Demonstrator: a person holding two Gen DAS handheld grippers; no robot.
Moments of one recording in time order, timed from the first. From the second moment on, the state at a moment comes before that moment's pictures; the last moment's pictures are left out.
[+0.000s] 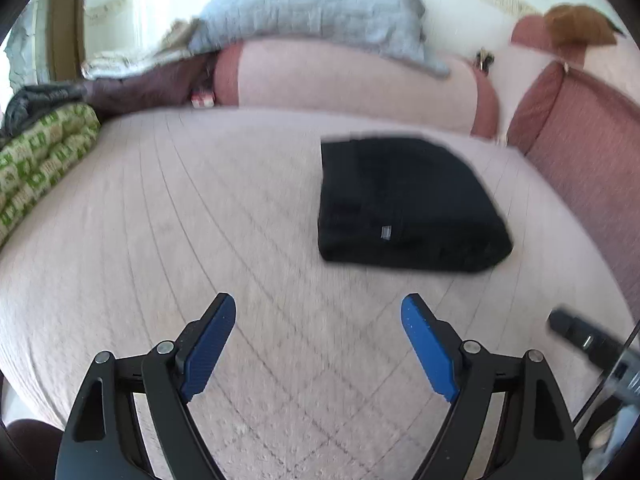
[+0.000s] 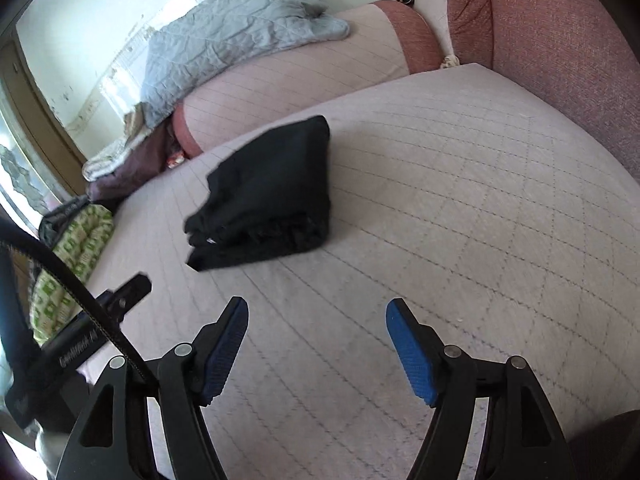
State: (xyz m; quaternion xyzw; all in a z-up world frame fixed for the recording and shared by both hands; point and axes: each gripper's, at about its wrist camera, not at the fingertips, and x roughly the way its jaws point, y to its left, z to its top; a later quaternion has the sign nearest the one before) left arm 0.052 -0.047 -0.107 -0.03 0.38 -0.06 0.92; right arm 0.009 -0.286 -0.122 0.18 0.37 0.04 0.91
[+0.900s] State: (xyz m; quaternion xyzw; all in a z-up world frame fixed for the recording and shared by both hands) left arm 0.091 -0.031 -0.140 -0.07 0.42 -0.06 0.90; right arm 0.044 -0.249 -0.152 0.07 0.38 0.01 0.92
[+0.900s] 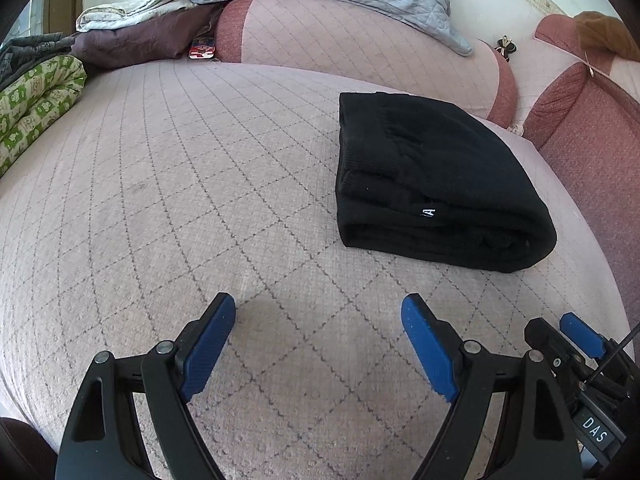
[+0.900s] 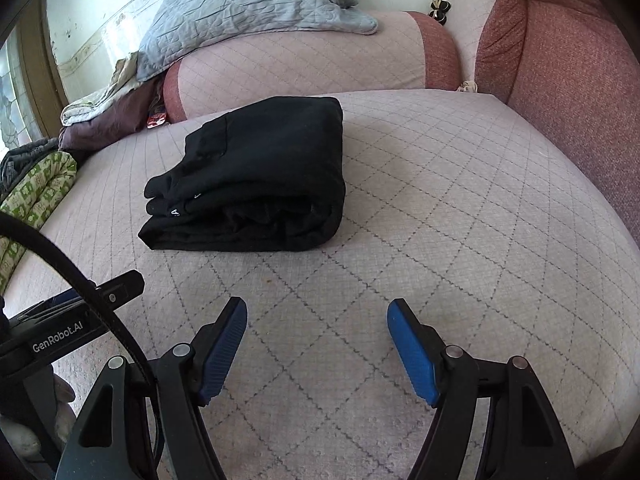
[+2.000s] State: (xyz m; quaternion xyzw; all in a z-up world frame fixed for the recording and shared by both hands) left arm -0.004 -0.049 -0.006 -0.01 0.21 0.03 0.98; right arm -0.001 -0.269 -0.106 0.11 0.32 0.00 0.94
